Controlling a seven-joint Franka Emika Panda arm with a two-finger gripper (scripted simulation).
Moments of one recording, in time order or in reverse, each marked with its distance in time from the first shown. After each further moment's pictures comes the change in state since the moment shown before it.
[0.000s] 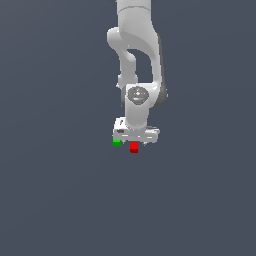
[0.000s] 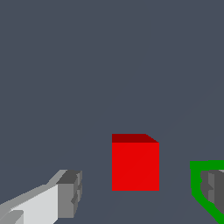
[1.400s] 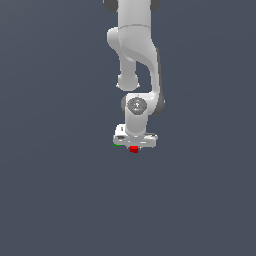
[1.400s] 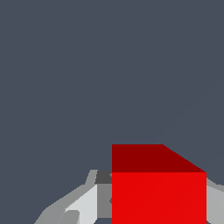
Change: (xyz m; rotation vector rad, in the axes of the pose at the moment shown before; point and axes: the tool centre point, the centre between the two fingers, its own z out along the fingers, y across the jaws) arm 0.000 0.000 0.045 0.000 -0.001 0.002
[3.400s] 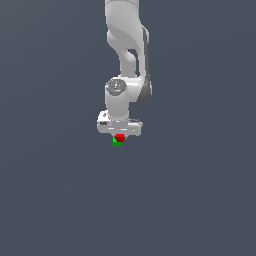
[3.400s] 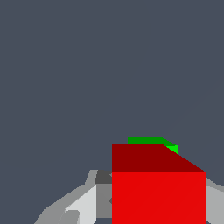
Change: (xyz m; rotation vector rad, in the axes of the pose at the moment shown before) arm -0.026 0.074 -0.052 0.000 0.000 0.001
